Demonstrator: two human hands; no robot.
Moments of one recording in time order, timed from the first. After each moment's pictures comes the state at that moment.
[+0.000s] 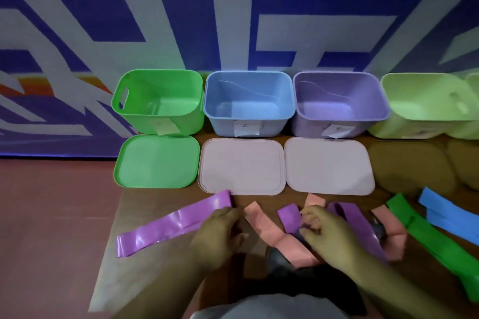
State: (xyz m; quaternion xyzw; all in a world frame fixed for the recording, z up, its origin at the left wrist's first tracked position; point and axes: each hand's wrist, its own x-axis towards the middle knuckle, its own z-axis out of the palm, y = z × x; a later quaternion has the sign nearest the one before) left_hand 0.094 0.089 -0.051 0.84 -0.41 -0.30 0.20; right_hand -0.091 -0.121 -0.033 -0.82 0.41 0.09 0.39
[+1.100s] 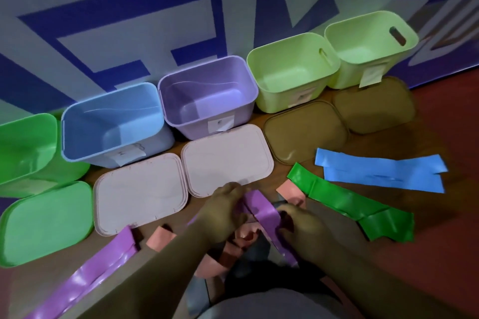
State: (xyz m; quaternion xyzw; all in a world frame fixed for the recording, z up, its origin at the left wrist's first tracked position) left_hand -0.013 -0.139 -0.052 0.73 -0.57 -0.36 0.12; right_hand -0.241 -0.224 -0.048 -0.81 0.44 0.11 0.38
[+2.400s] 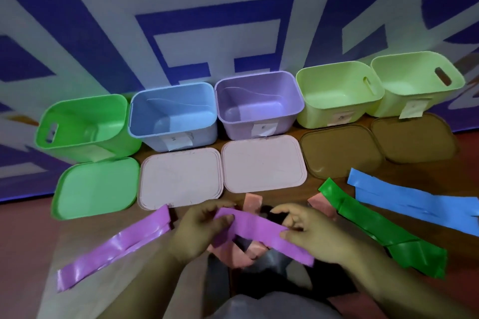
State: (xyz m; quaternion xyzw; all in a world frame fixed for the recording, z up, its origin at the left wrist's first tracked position) left_hand 0.021 -0.029 0.000 0.75 -0.27 -0.43 0.42; right_hand -0.191 -0.211 0.005 -0.76 0.30 0.09 0.57
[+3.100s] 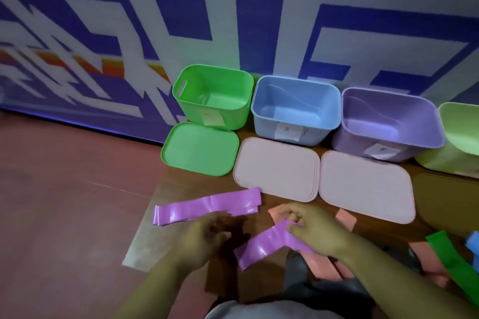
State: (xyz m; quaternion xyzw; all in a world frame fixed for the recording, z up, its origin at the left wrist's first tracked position) left_hand 0.091 0.178 -0.033 0.82 -0.15 -0.36 0.43; right_hand -0.019 -0.096 -0.019 -0.85 0.17 0.21 0.45
